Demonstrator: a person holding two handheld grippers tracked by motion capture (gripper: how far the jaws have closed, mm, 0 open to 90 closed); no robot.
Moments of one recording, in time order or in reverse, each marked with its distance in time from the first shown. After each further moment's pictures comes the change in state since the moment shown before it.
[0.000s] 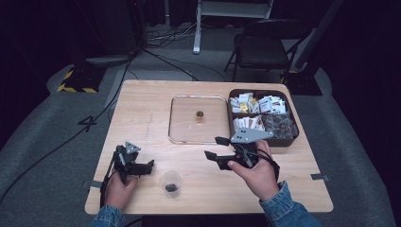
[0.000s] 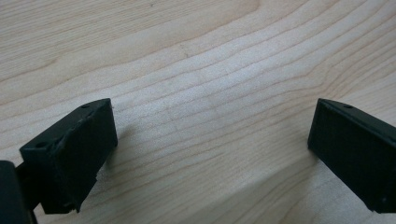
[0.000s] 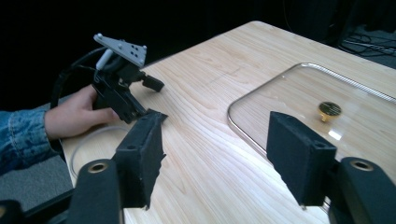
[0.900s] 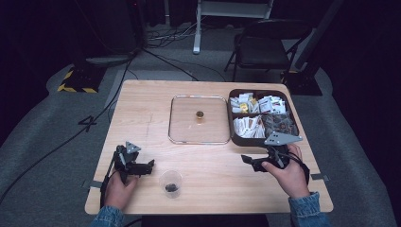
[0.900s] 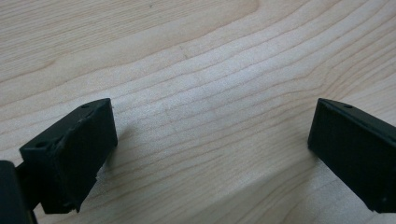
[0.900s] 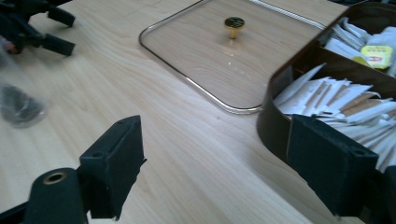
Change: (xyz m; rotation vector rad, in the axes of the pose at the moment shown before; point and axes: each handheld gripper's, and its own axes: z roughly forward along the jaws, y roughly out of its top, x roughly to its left) left arm 0.000 0.000 0.000 0.005 0.001 0.002; right arm -0.082 -0.076 -0.043 0.127 -0.160 0.043
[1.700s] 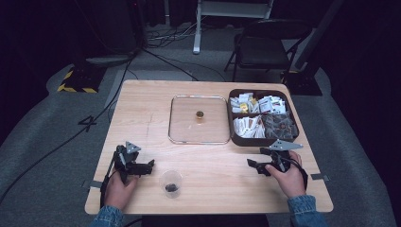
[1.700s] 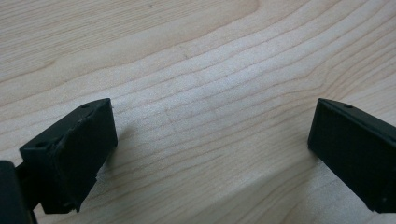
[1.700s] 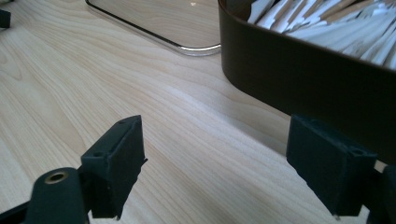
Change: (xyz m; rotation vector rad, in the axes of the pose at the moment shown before) left arm 0.000 0.000 0.000 -0.001 0.000 0.001; right arm -0.036 -0.062 0.026 0.031 -0.032 0.129
